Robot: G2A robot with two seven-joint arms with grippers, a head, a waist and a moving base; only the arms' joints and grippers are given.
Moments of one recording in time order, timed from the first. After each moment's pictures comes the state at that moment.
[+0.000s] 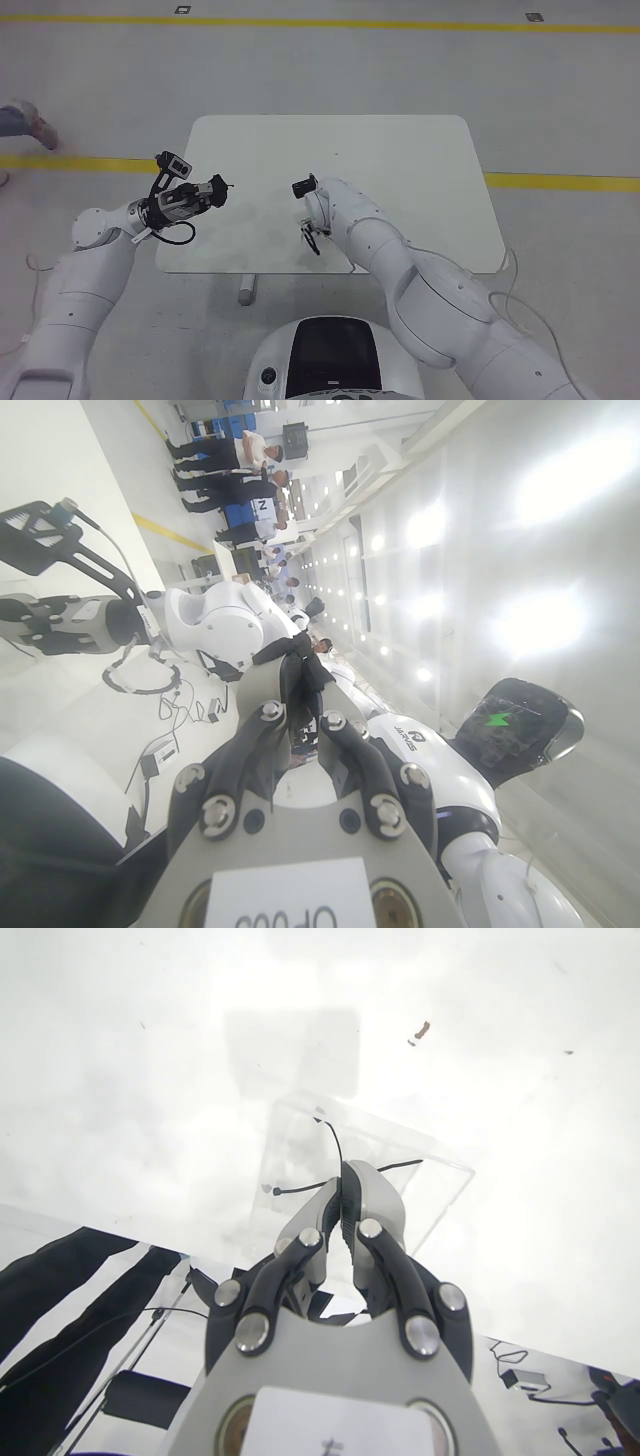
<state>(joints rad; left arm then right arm) 1.13 -0.91 -1.29 -1.13 -0.94 -0.34 -1.39 -0.51 -1.92 0.56 -0.16 -0.75 0.13 0.89</state>
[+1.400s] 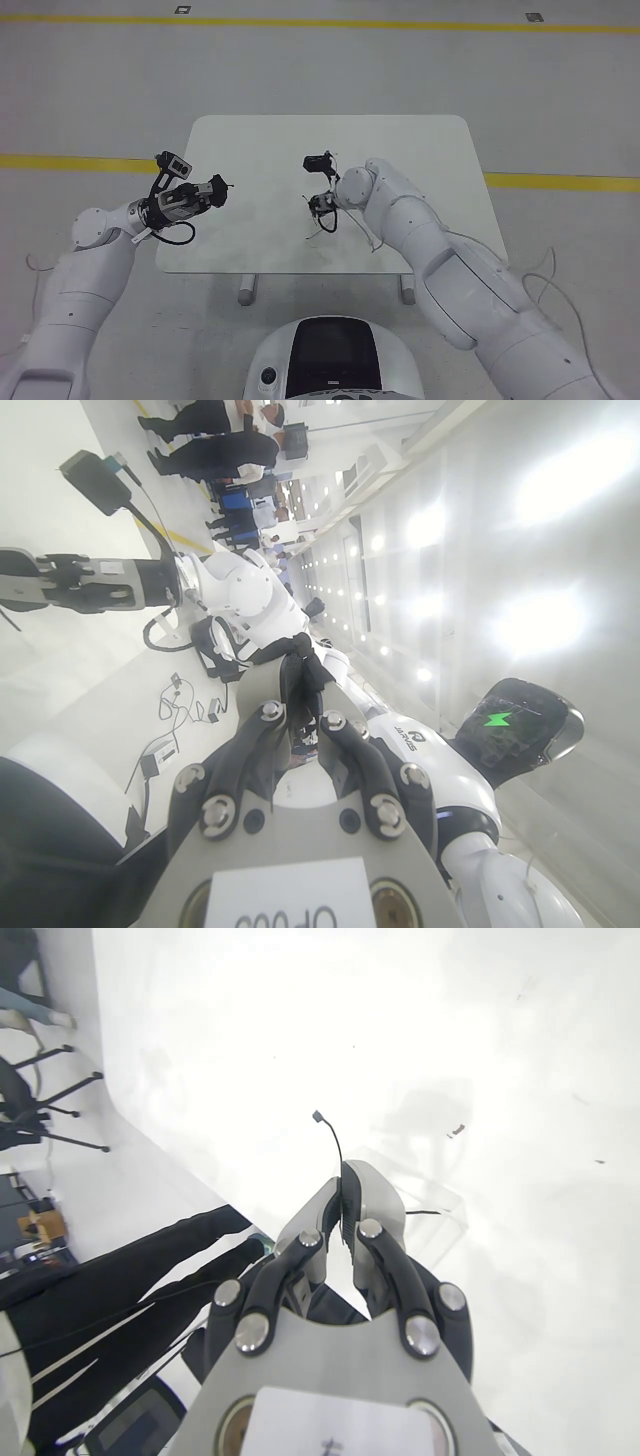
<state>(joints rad) 1.13 -0.91 -1.29 -1.13 -0.94 -0.34 -1.39 -0.47 -1.78 0.76 -0.16 -0.49 -0.29 0.81</state>
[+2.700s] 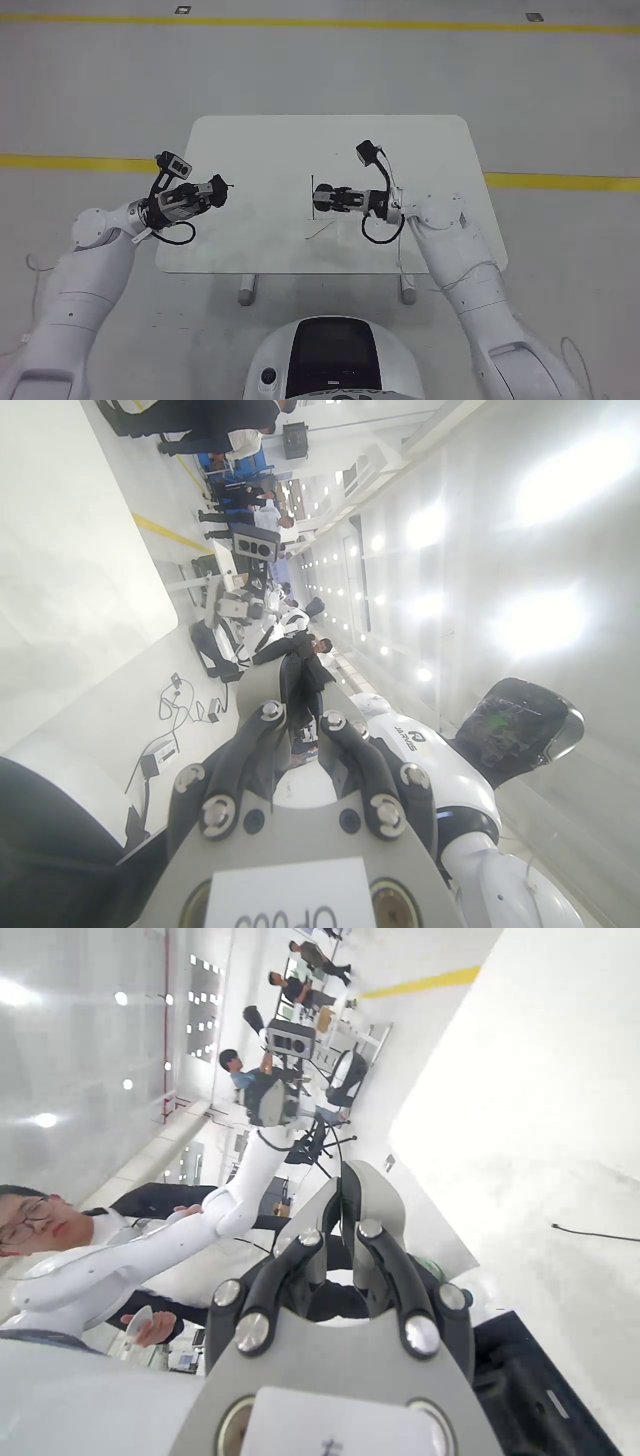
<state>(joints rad) 1.13 -0.91 -1.29 -1.13 -0.94 -0.34 -1.39 -1.11 -1.45 1.27 -1.28 -0.03 -0.34 1.09</state>
